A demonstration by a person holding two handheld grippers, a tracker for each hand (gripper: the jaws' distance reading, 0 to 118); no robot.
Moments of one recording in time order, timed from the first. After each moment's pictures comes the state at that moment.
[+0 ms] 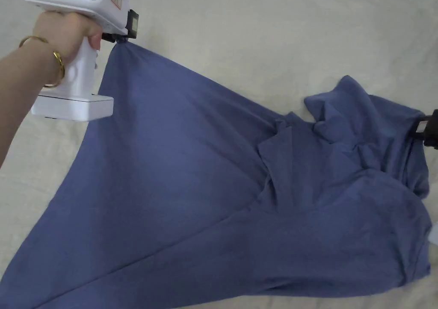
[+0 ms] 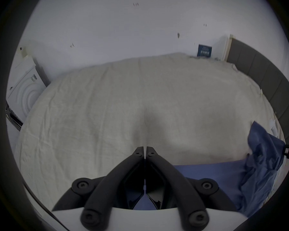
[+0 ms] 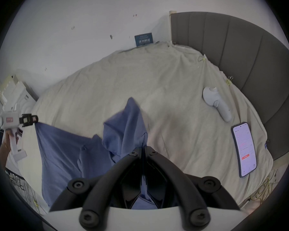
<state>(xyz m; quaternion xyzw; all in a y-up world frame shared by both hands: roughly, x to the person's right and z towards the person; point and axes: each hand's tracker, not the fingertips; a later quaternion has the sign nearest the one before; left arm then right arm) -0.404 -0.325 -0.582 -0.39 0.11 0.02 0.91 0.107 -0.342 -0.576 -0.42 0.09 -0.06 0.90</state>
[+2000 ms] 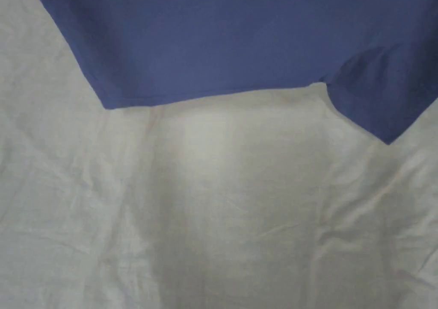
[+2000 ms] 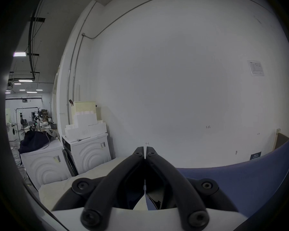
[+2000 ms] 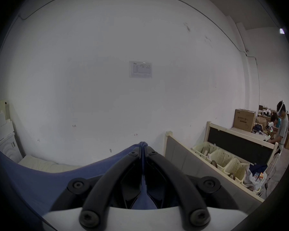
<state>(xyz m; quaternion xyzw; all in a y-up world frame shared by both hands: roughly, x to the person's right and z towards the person) -0.493 -0.019 -0.607 0.00 0.40 -0.04 0.92 -0.021 0.071 -0.743 -0.06 -0.01 0.01 1.00</state>
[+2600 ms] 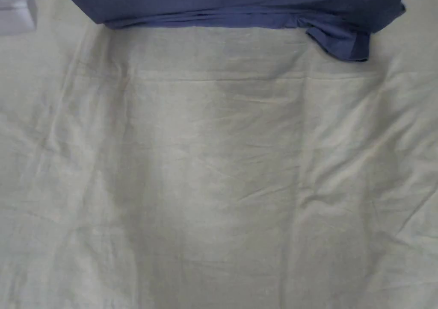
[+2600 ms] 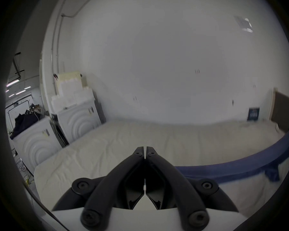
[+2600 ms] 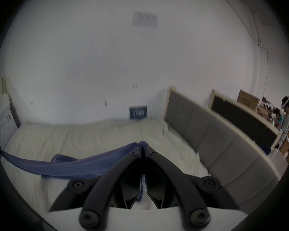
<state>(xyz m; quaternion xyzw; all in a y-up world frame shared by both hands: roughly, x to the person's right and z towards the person) -0.474 -0.265 -0.623 -0.20 0.34 -0.02 0.92 0.007 -0.181 -0.773 -0.26 0.00 0.03 0.96</state>
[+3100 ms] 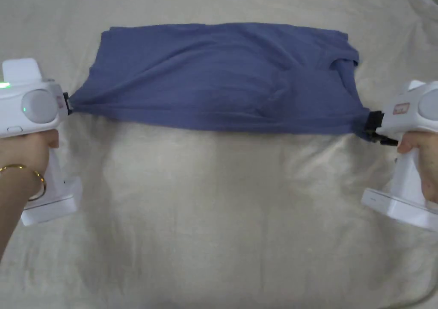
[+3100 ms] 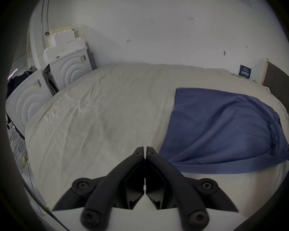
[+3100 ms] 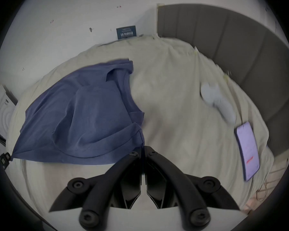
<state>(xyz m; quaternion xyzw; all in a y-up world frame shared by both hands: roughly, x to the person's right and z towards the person) -0.443 -0.416 -0.466 -0.34 0.31 0.06 0.89 0.097 -0.423 -0.619 -0.47 0.00 -0.03 0.88</state>
